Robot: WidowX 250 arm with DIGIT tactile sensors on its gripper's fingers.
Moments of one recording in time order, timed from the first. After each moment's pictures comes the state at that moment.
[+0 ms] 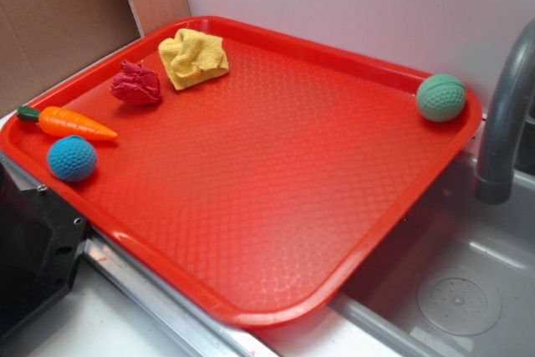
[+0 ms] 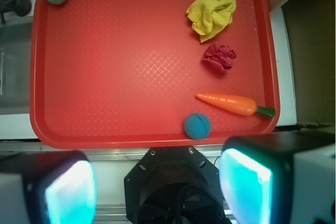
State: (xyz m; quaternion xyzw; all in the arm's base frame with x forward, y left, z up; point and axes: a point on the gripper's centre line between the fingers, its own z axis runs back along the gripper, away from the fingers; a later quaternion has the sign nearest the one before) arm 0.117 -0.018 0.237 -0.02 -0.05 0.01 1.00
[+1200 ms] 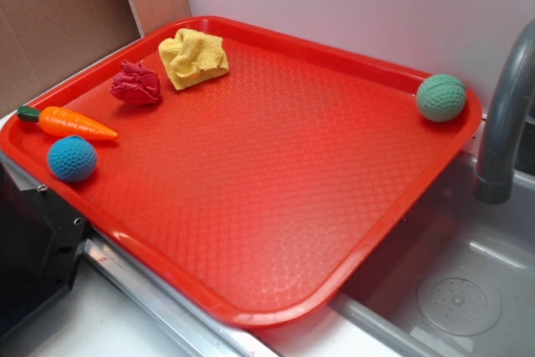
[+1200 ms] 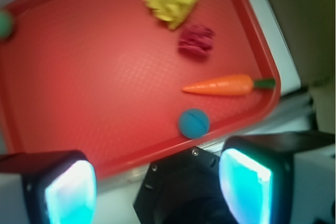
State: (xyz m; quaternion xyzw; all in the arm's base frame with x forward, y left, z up) arm 0.132 0.011 0.196 -0.02 -0.03 0.22 0.97
